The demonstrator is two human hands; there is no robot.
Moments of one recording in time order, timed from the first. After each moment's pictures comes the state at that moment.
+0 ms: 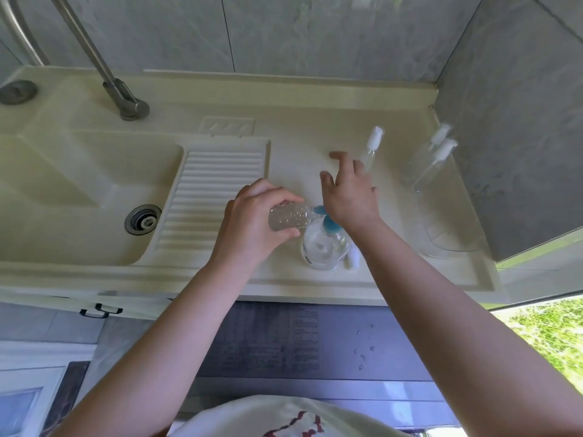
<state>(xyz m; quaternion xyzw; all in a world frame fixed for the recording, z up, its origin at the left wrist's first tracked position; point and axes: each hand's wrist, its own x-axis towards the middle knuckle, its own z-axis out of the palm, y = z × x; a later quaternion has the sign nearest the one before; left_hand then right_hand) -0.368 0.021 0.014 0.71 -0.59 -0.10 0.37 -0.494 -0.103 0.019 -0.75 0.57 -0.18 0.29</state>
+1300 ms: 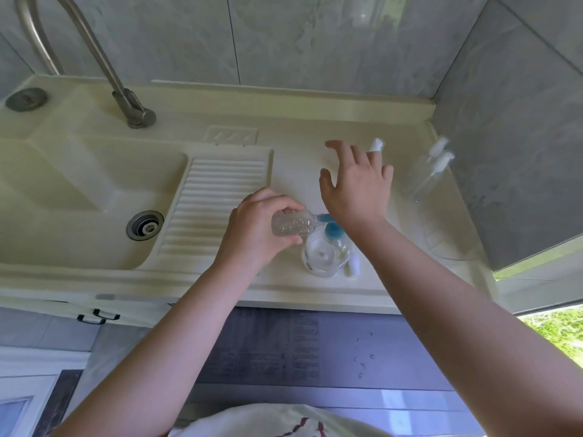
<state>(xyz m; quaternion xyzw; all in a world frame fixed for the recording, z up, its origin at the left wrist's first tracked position) -0.370 0.024 0.023 0.72 -0.56 -0.14 0.38 -0.494 -0.107 0.031 -0.83 0.51 -0.23 0.00</state>
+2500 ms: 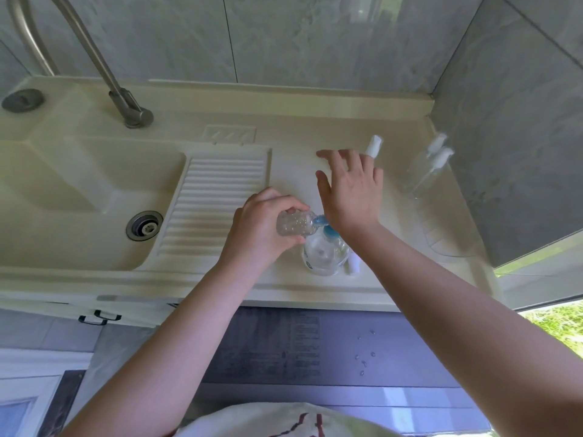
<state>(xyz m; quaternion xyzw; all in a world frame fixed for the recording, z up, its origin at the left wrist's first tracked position) -0.376 0.020 0.023 0.73 -0.57 -0.14 0.36 -0.496 -0.109 0.008 -0.84 0.49 -0.25 -0.01</state>
